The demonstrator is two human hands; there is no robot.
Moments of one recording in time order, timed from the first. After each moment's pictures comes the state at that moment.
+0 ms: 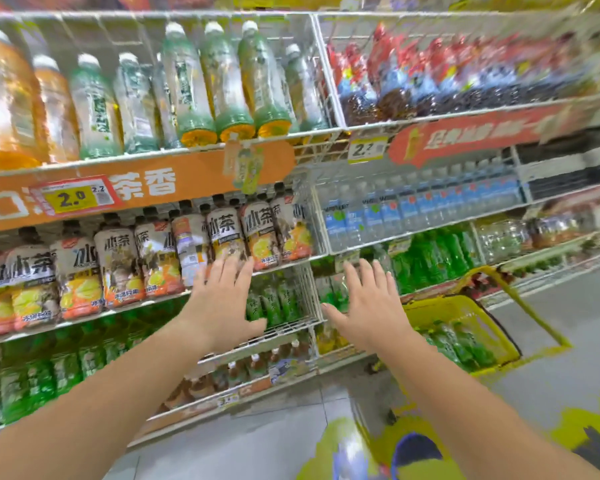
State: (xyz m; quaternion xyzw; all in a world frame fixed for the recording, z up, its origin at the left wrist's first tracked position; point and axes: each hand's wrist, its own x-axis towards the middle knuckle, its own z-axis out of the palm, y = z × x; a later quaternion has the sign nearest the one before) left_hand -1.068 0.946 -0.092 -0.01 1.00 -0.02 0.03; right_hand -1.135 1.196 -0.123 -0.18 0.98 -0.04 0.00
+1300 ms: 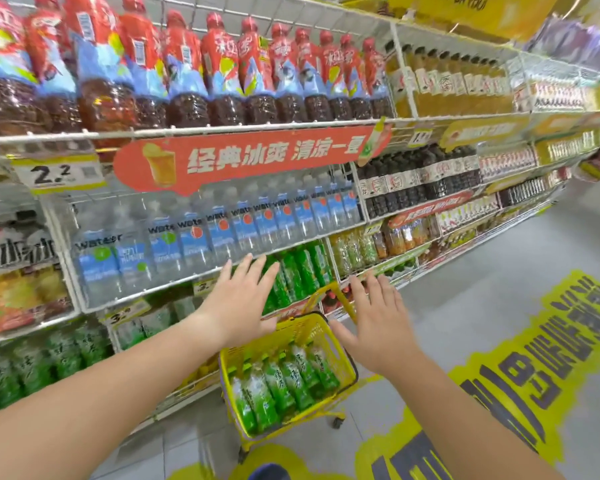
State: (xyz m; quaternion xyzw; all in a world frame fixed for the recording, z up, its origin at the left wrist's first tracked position) left_hand -1.371 1.361 -0.124 0.20 0.98 -0.01 0.01; right_hand -1.338 1.618 -0.116 -0.07 1.00 0.02 -0.01
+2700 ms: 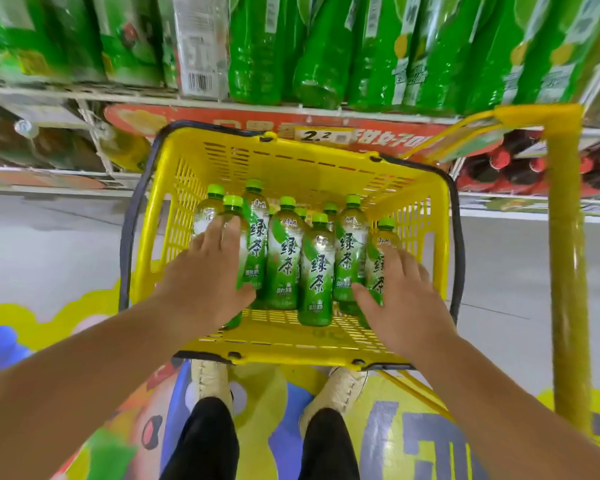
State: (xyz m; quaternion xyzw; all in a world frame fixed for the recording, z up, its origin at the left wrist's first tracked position) left_hand -1.412 1.479 -0.618 -0.21 0.93 0.14 0.27; right_hand -1.533 1.723 -0.631 -0.22 0.93 -0.03 0.30
